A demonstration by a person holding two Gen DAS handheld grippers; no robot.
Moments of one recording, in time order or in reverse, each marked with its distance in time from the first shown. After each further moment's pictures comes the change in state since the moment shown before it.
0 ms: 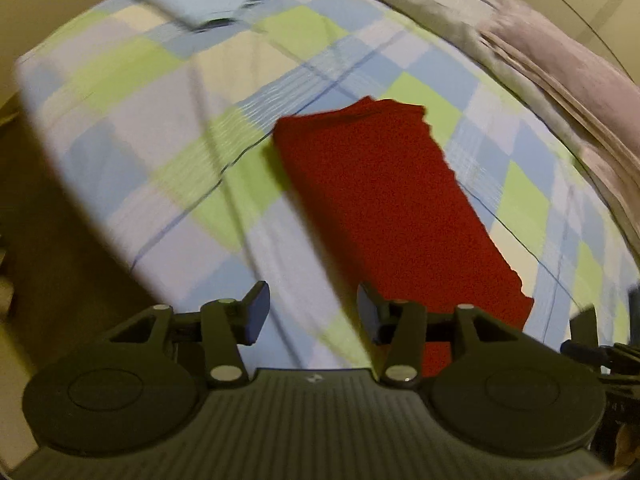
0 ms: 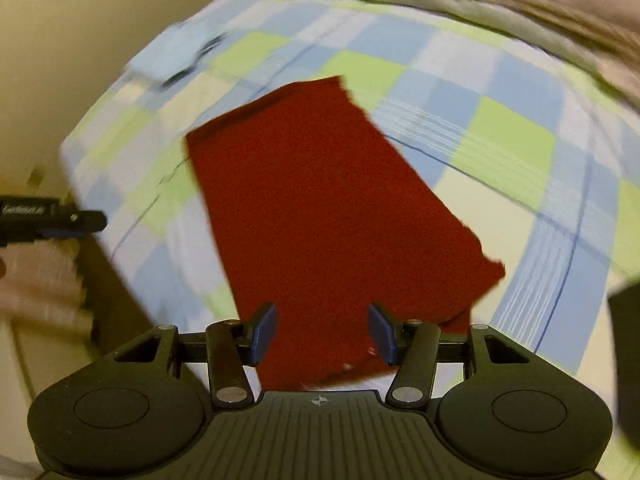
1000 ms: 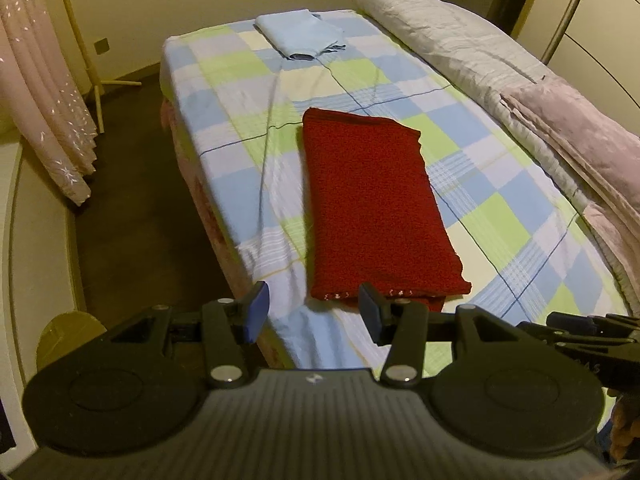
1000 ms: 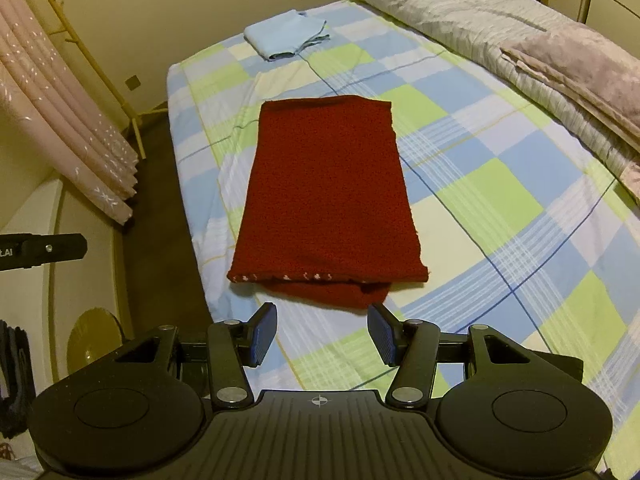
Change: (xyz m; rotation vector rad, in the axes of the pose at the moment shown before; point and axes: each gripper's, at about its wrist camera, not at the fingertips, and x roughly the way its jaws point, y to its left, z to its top) left arm -0.146 -0.176 -0.177 -0.234 -0.205 0.225; right arm -0.128 -0.087 -0.060 -0.332 -0.013 0.124
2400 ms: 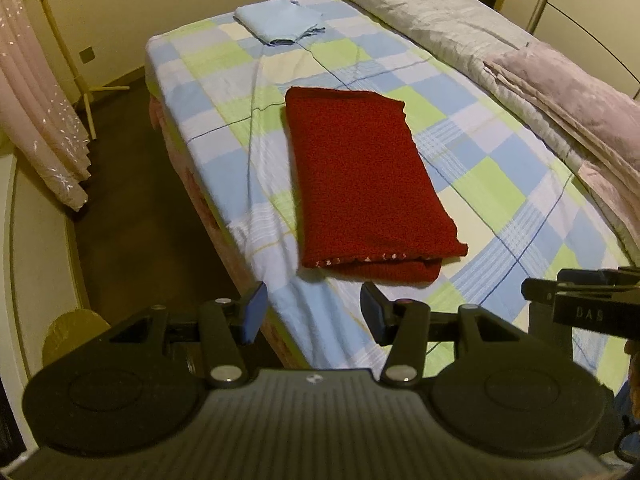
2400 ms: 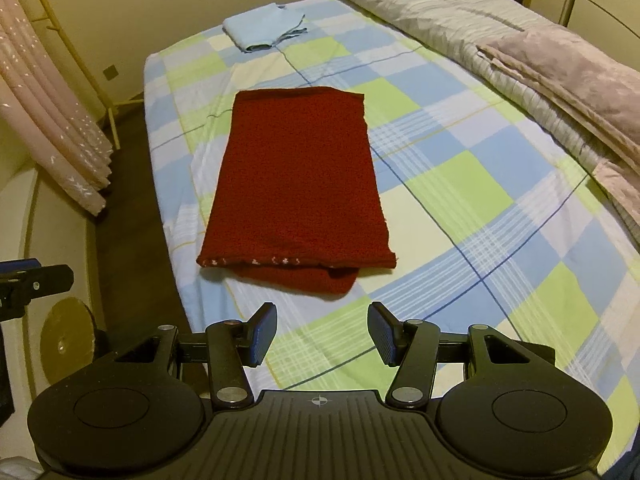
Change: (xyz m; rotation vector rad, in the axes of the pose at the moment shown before) left arm 0.005 -0.011 -0.031 0.099 0.036 -0.012; right arm -0.004 -0.004 -0.014 -0.010 0.007 -0.100
